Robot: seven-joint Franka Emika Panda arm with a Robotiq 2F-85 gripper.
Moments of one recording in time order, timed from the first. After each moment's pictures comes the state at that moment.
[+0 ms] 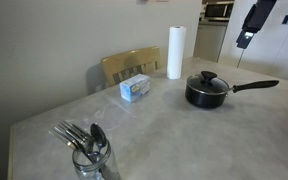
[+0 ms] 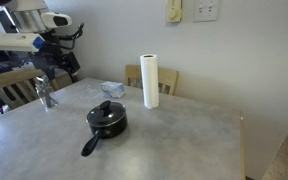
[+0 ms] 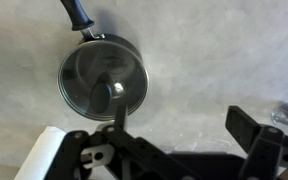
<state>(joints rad) 0.13 -0.20 -0.13 -2.42 0.12 2.37 -0.44</state>
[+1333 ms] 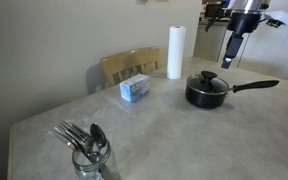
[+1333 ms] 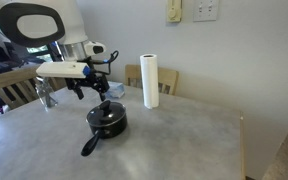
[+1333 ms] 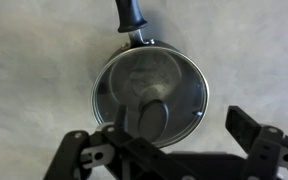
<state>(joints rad) 0.00 0.10 -0.11 -2.29 0.12 2.47 -0.57</state>
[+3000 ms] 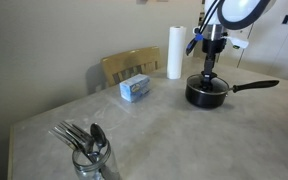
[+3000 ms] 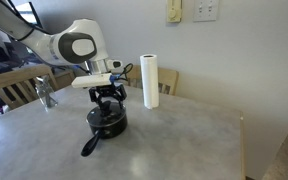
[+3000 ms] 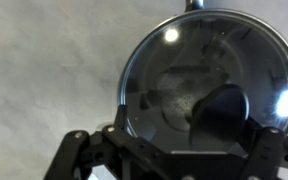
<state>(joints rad) -0.05 0.44 -0.04 -2.00 -0.16 2.44 -0.38</state>
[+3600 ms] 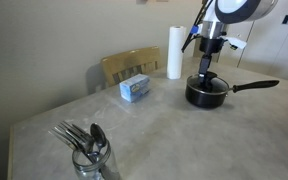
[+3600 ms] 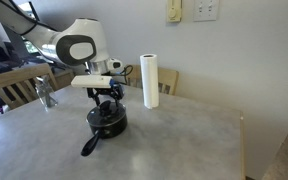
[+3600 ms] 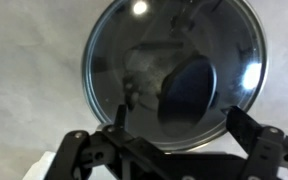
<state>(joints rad) -0.13 0.44 0.06 -2.00 0.02 2.48 -0.51</state>
